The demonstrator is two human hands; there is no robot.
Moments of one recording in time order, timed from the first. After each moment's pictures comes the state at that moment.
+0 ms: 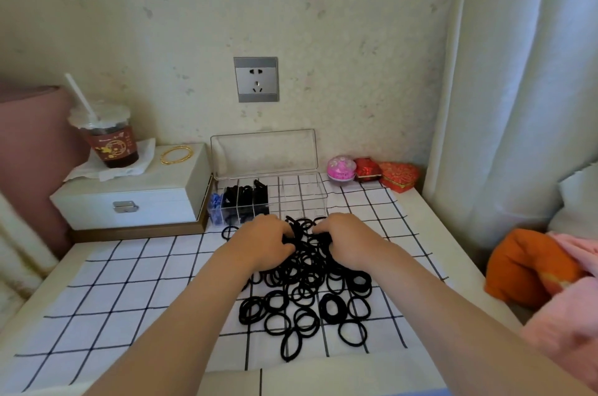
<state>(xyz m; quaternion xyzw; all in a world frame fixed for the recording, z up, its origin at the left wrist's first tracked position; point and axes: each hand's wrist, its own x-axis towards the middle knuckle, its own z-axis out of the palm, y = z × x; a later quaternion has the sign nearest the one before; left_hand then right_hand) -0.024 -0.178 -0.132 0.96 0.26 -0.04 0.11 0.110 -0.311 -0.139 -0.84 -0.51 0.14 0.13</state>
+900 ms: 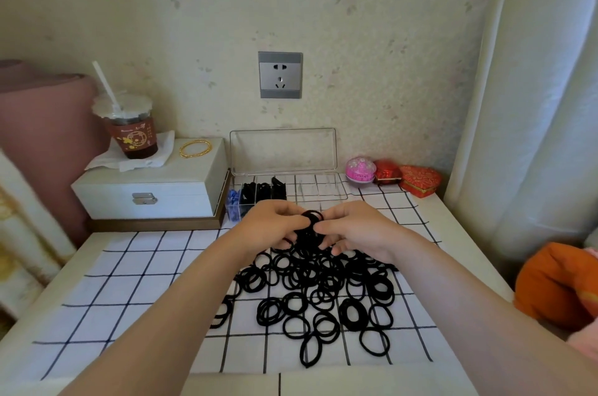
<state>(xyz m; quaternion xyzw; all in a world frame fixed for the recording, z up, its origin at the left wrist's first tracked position) -0.043 -0.165 -0.111 0.76 0.31 0.11 0.57 0.101 -0.294 -0.114 -0.69 -0.33 0.43 0.48</state>
